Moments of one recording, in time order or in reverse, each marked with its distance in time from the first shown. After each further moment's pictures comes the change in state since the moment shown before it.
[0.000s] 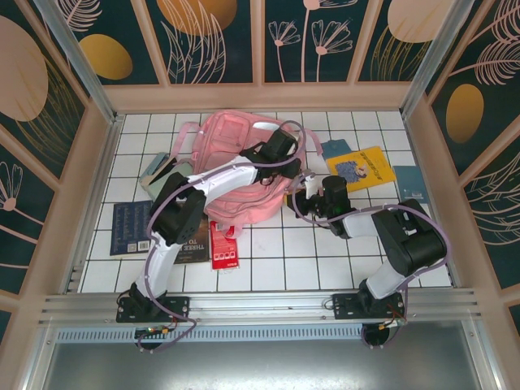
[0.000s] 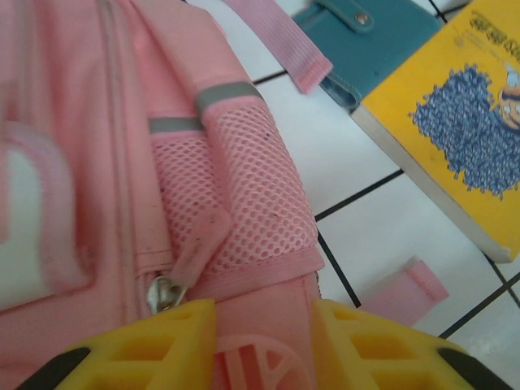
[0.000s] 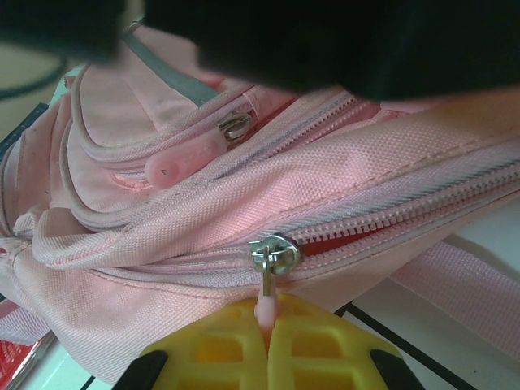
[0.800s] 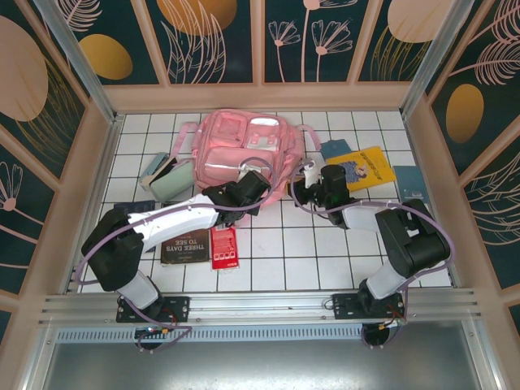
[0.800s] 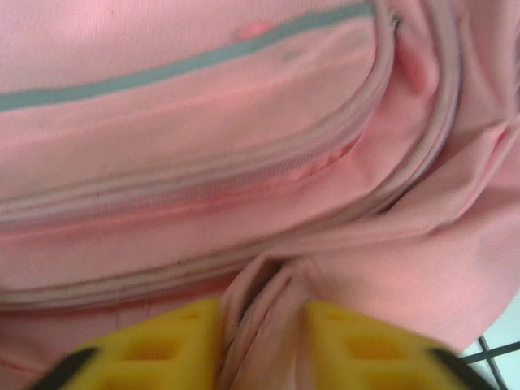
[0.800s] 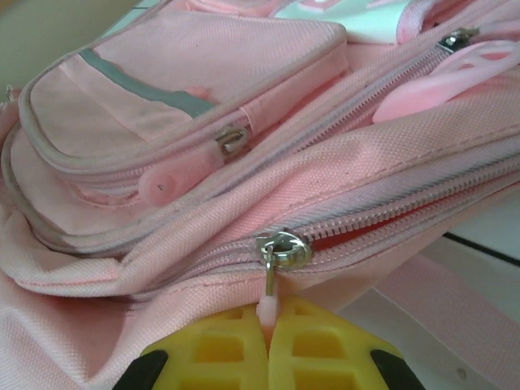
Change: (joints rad) left arm -0.123 -0.597 -0.672 -0.068 -0.416 -0.136; right arm -0.003 -0.016 0.108 -0.136 0.084 -0.057
